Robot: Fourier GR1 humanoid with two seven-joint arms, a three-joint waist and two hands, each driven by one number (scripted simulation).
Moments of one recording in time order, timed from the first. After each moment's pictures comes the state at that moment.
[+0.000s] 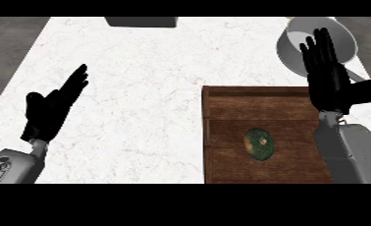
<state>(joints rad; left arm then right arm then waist) -0.19 0.59 -0.30 -1.41 0.33 0.15 0.09 -0.34 -0.30 0.01 -1.36 -0.44 -0.20 -0.10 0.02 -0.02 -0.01</state>
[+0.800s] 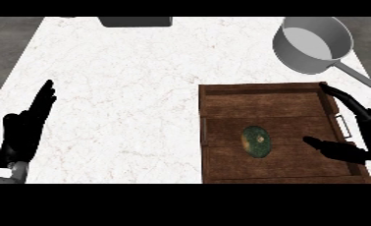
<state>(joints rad) -0.01 0.60 -0.19 -1.45 0.25 0.31 0.05 0.00 -0.63 0.11 -1.41 -0.03 -0.11 -0.53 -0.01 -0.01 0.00</state>
